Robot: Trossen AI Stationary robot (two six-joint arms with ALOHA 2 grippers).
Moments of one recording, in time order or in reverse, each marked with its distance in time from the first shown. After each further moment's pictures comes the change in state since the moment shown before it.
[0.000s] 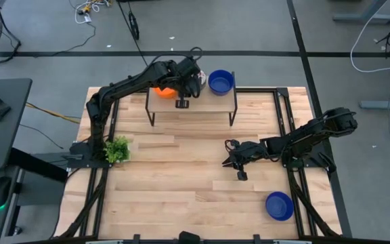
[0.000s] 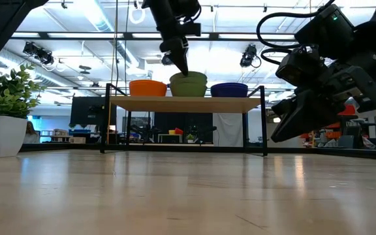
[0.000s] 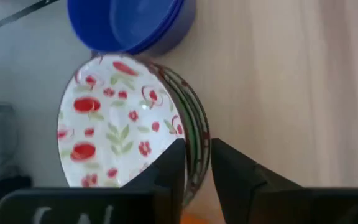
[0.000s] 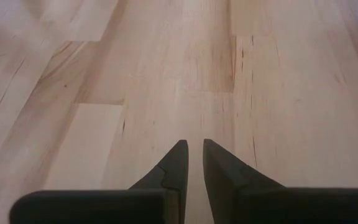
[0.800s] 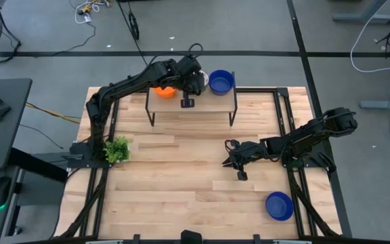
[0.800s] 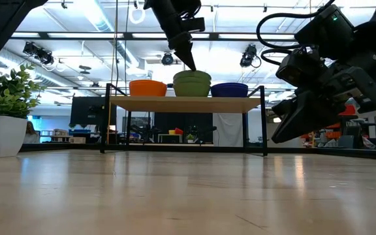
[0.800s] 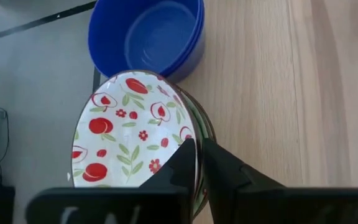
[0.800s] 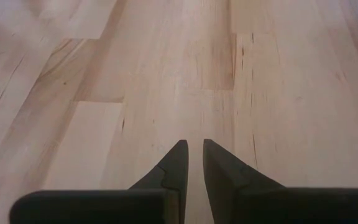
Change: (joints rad) left arm 0.004 -0.003 0.000 0.088 0.052 -0.081; right arm 0.000 0.000 0.000 -0.006 0.000 0.000
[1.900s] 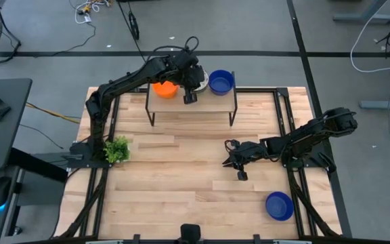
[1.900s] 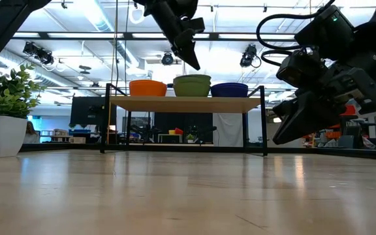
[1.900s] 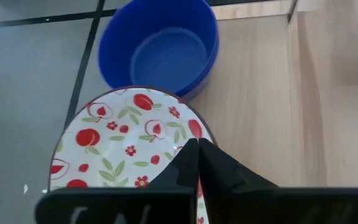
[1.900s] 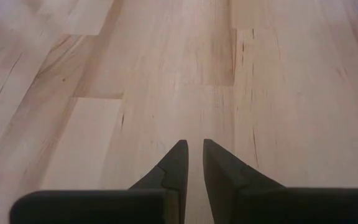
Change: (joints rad) left arm 0.056 0.008 0.000 0.072 0.144 -0.109; right arm 0.000 0.000 0.000 -0.011 0.000 0.000
